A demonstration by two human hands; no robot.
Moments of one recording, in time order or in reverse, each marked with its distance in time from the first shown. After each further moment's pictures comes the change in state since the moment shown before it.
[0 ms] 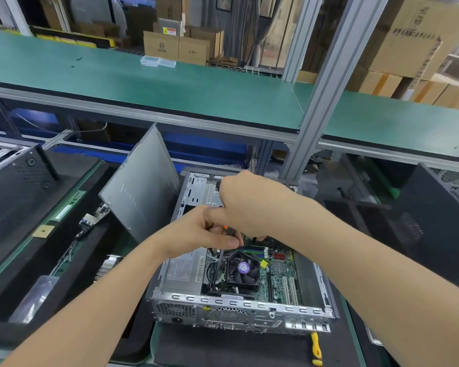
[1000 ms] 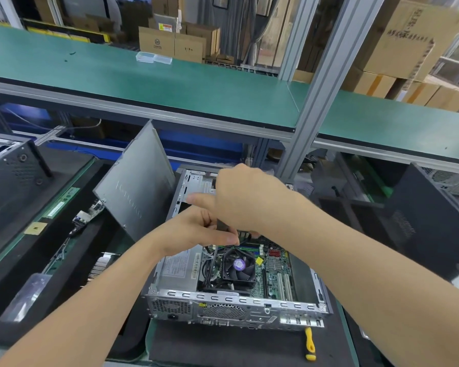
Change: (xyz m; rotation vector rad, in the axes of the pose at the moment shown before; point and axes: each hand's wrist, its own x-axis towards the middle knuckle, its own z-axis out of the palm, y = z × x) left_hand -0.001 0.004 0.004 0.019 0.015 -0.045; right_hand 0.001 -0.009 -0.002 -0.040 0.093 0.121
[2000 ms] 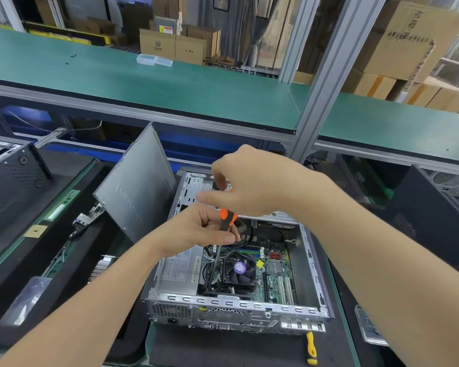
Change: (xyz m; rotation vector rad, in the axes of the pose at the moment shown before) left_hand 0.004 -0.004 -0.005 -0.009 0.058 0.029; right_hand 0.006 0.026 -0.031 0.014 0.000 -0.323
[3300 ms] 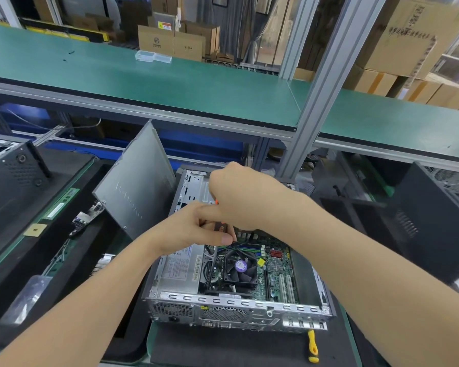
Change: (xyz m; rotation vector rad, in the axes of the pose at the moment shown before) left_hand -0.004 -0.002 -0.009 0.076 -0.033 0.000; right_hand 0.009 -0.015 0.034 -0.006 0.022 0.068
